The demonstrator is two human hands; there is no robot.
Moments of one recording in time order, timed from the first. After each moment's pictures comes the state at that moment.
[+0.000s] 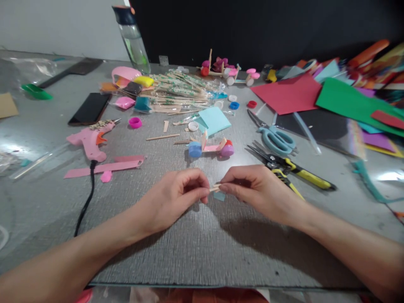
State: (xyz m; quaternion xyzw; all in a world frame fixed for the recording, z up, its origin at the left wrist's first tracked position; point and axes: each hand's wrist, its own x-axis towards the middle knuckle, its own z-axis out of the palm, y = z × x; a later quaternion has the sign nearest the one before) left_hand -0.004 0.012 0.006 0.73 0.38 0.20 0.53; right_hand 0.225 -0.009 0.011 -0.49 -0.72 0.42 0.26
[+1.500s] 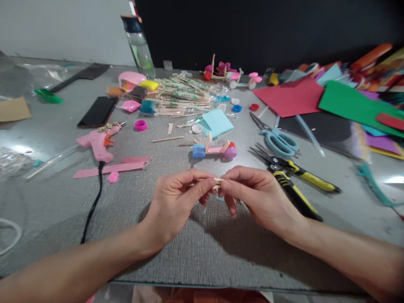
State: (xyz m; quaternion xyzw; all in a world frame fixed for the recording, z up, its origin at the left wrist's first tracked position) left_hand 0.010 -0.009 0.009 0.58 0.41 0.44 0.55; right_hand 0.194 -0.023 0.007 -0.40 -0.48 0.63 0.46
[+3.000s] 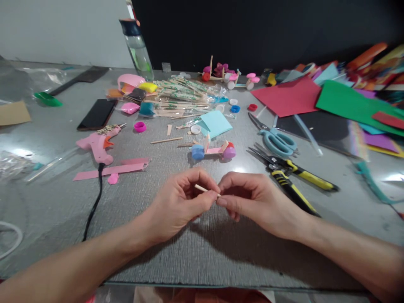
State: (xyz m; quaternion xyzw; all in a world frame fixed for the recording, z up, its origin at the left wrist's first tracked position) left_hand 0.007 -0.004 0.021 0.56 0.35 0.32 0.68; right_hand 0.202 -0.025 0.020 -0.41 -0.55 0.64 0.34
